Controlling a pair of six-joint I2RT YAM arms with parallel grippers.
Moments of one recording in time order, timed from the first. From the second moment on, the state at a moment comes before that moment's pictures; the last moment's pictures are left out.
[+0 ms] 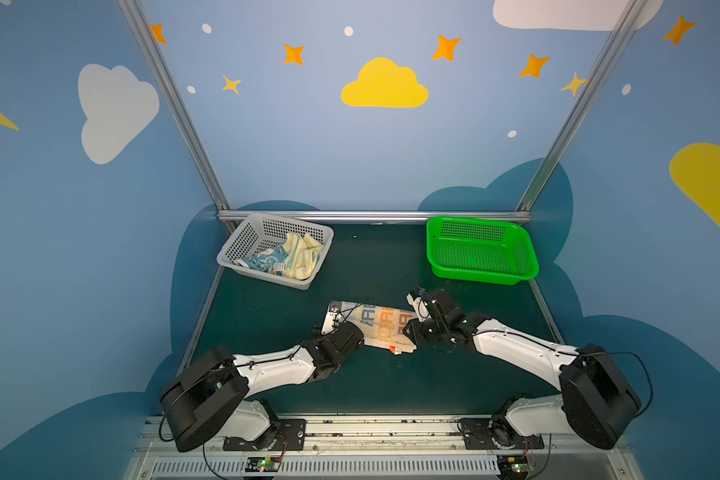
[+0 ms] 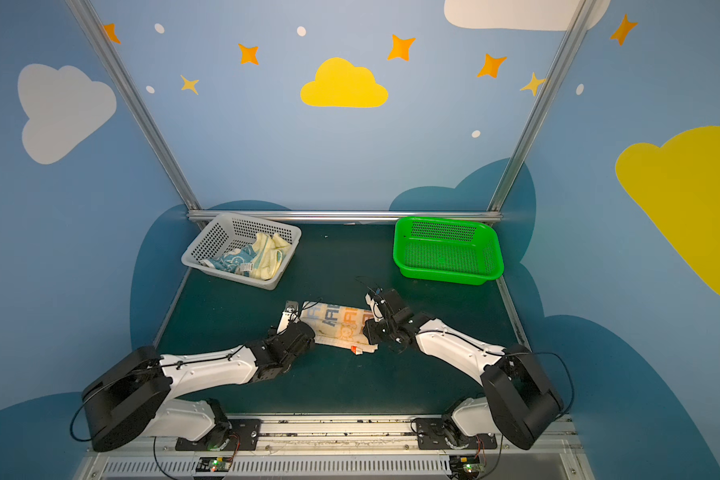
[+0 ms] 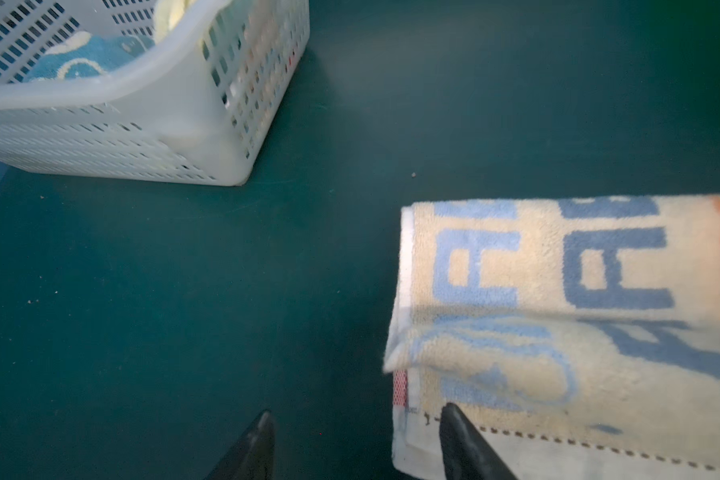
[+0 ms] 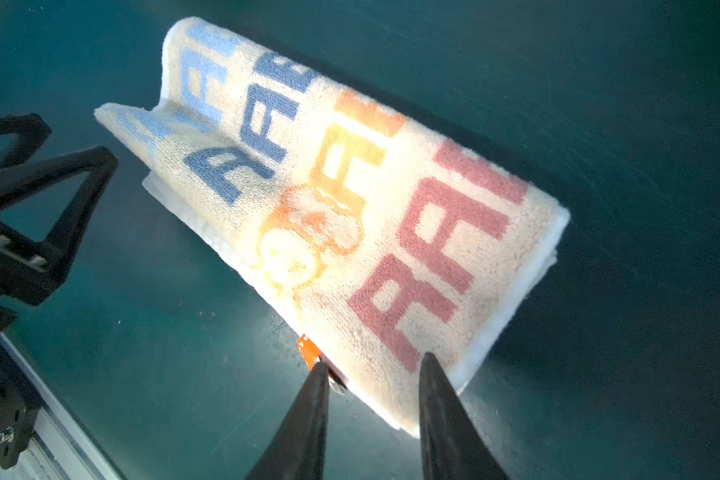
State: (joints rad) left arm -0.87 1.36 0.52 -0.10 -0.74 -0.54; right arm 0.71 1.39 0.74 -0.32 -0.16 0.36
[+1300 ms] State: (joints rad) left arm -0.61 1.45 0.62 -0.04 -0.06 -0.64; right arm 0.69 1.42 0.71 -0.36 -0.15 0.44
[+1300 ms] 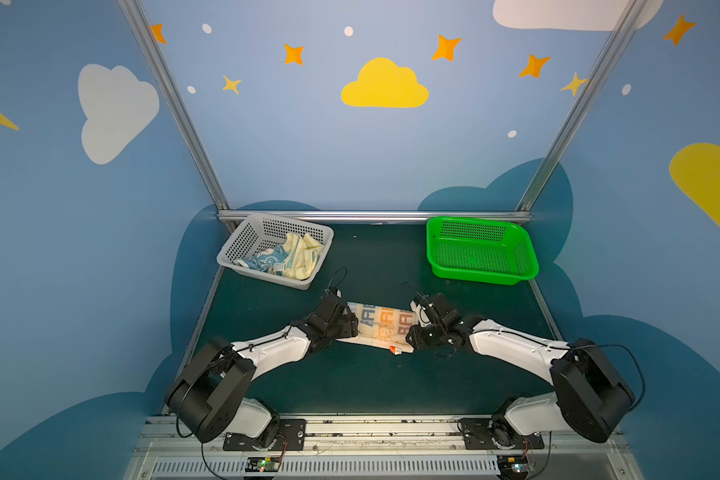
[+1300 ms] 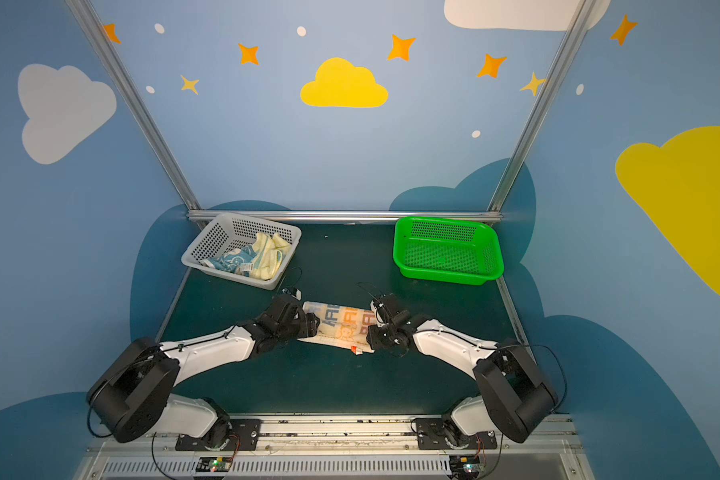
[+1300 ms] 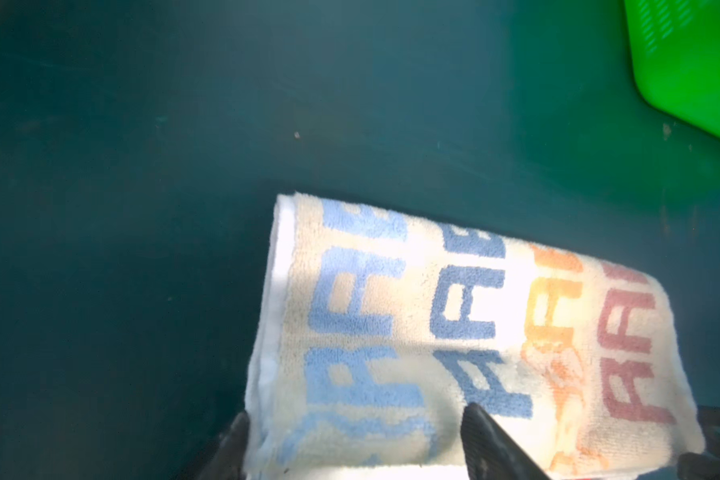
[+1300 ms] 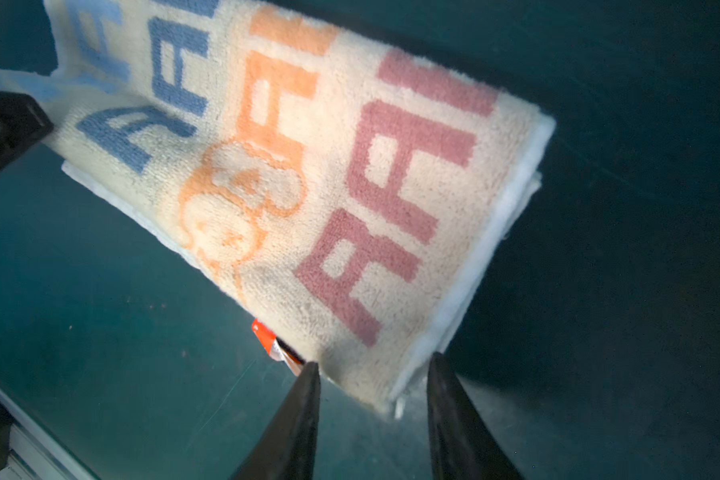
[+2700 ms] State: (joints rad) left arm -0.69 1.57 0.78 -0.40 -0.20 -0.69; right arm 0.68 1.37 0.59 -0.35 -0.19 0.46
